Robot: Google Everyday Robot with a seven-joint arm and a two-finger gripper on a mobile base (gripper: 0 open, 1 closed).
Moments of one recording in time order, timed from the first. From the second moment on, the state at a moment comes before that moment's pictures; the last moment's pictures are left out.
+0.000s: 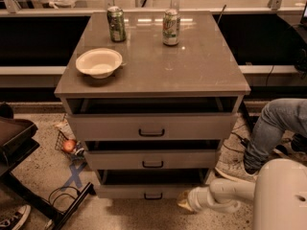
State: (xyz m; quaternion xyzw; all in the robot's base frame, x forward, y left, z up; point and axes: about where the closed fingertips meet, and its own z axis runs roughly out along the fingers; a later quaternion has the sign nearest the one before) arm 0.503 -0.138 0.216 -0.58 0.74 0.17 0.29
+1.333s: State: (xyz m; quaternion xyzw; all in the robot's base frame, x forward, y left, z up) arm 0.499 -0.127 0.245 -0.61 0.71 0.17 0.31
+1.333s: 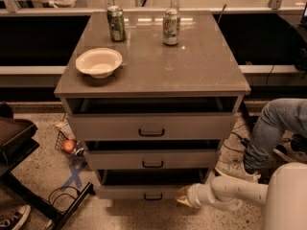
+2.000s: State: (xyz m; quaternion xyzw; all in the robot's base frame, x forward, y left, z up) arm 0.501 -0.123 0.245 -0.61 0.71 0.17 0.31
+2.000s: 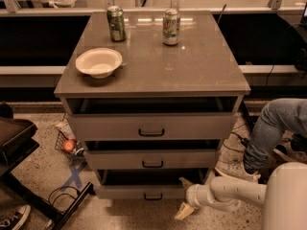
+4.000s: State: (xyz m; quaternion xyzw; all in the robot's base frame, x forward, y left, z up) arm 0.518 -0.087 0.185 -0.64 0.72 0.15 0.23
